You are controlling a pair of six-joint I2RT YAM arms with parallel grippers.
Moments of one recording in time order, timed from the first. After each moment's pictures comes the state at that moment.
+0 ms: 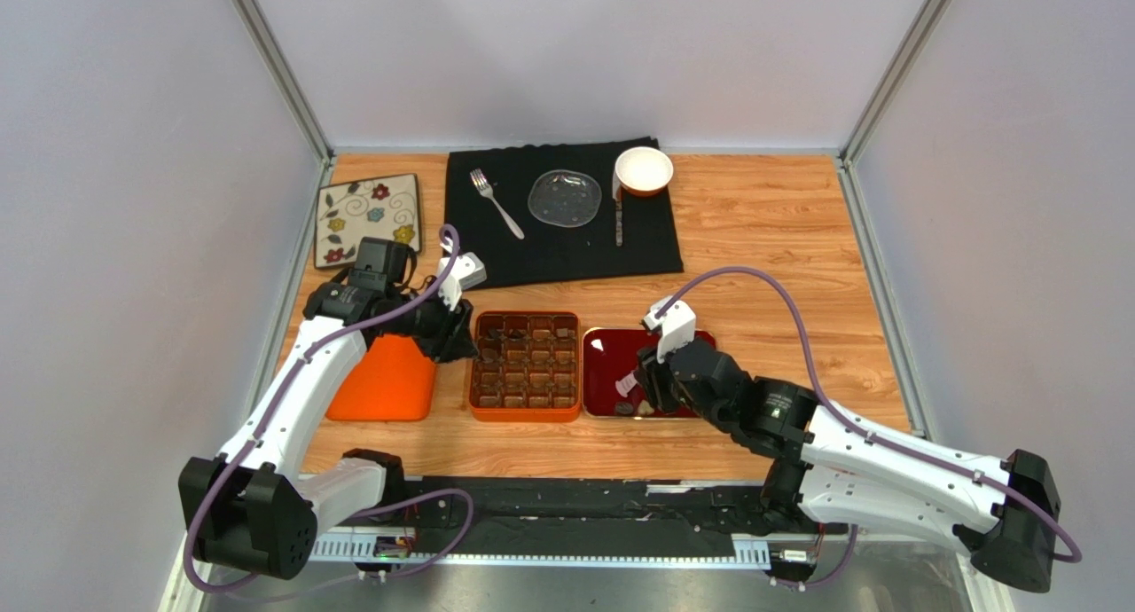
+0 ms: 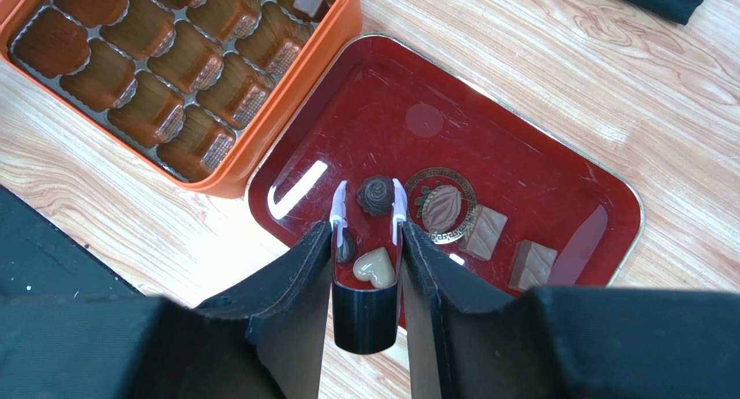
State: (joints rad) left arm -0.18 1.10 0.92 -0.88 0.67 0.48; right arm 1.07 0.83 0.59 -0.35 0.37 0.31
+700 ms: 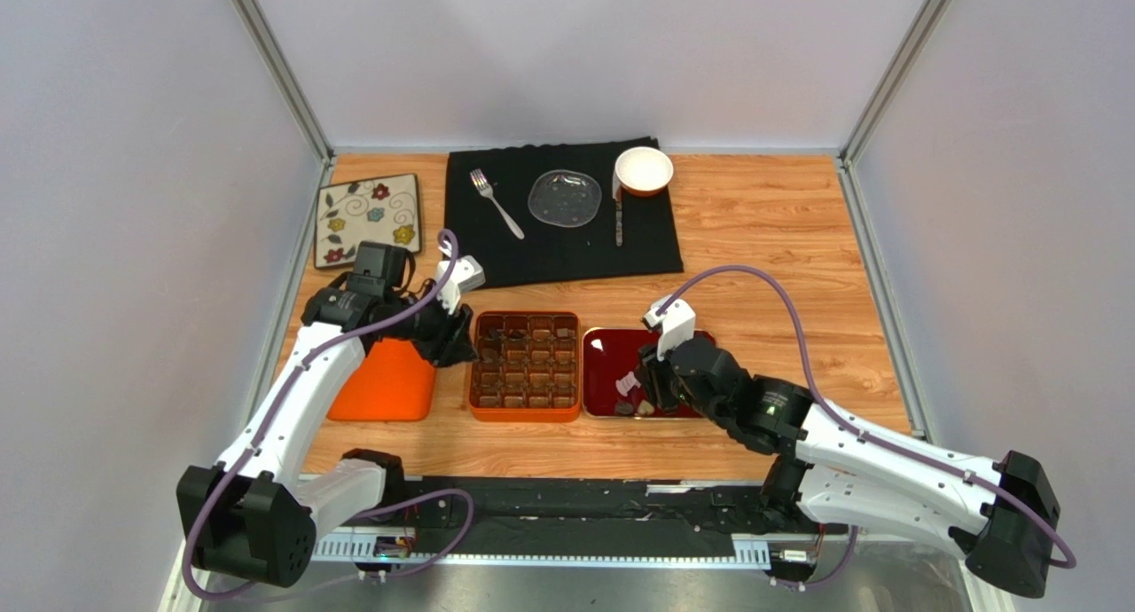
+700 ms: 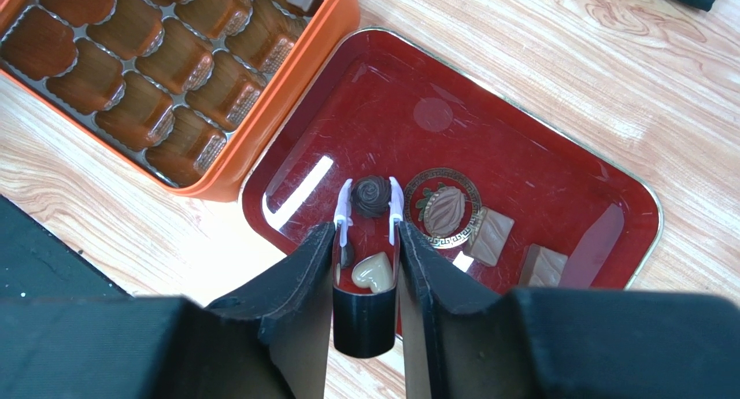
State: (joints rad) left arm -0.18 1.08 0.90 -0.88 0.66 0.48; right arm 1.02 0.85 0.55 -0.29 0.32 0.31
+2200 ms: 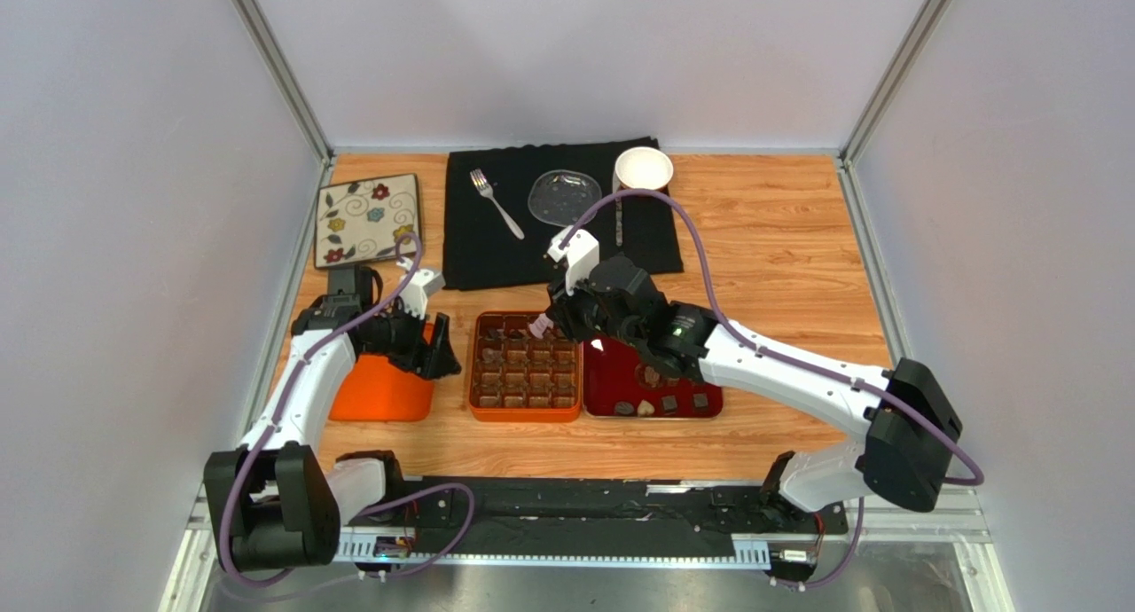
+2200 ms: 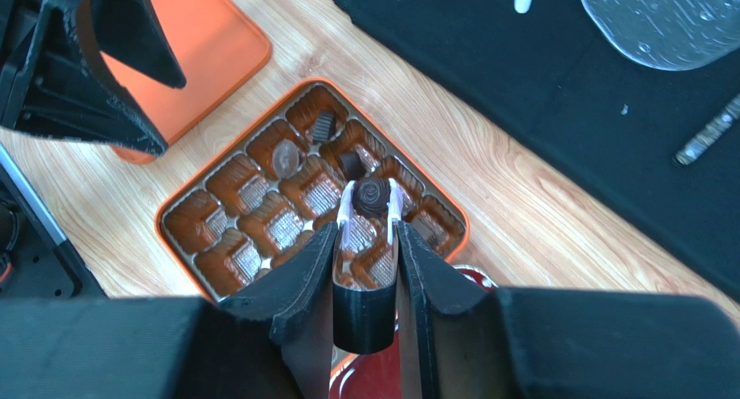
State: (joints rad) left arm 0.09 1.11 0.71 -0.77 0.67 0.41; right arm 0.98 1.38 1.03 -0.09 0.12 0.13
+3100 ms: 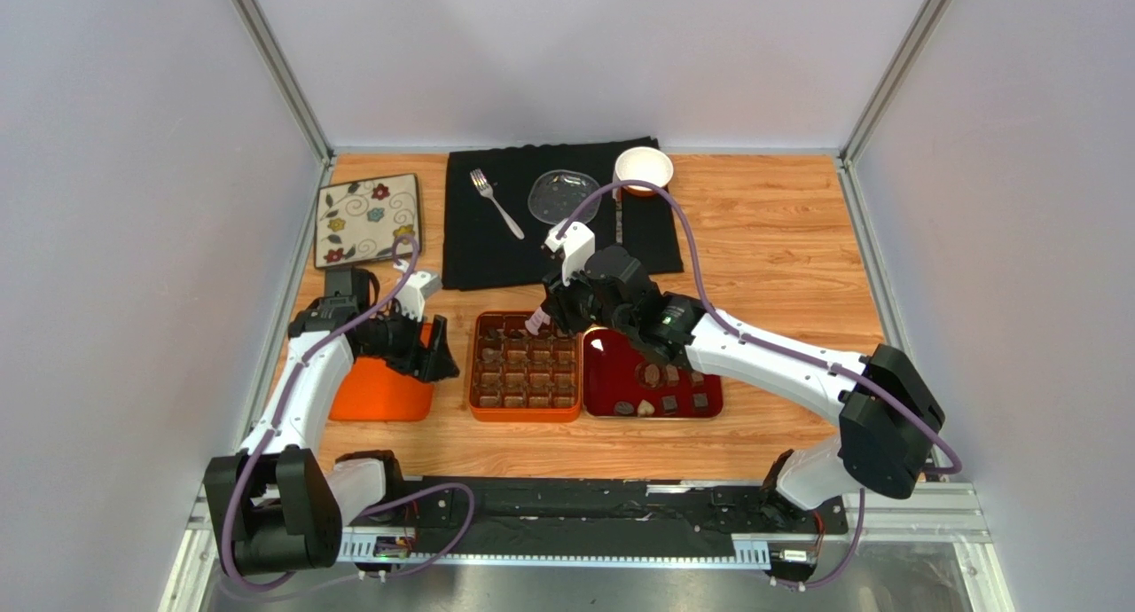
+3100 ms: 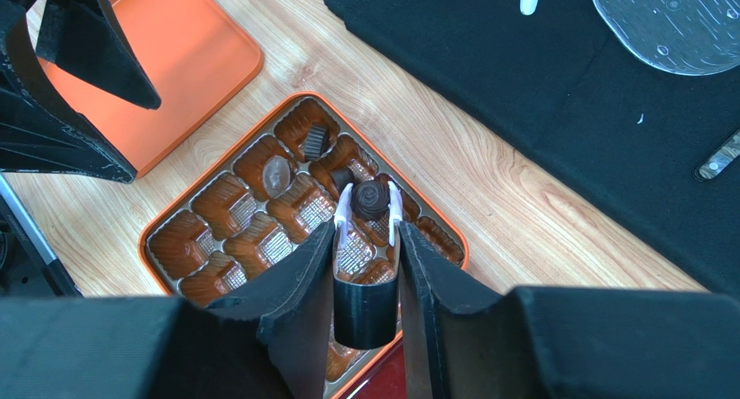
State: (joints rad) left arm 0.10 1.10 0.71 -0.81 0.68 0.41; right arm 0.93 1.47 1.06 -0.03 0.05 0.14
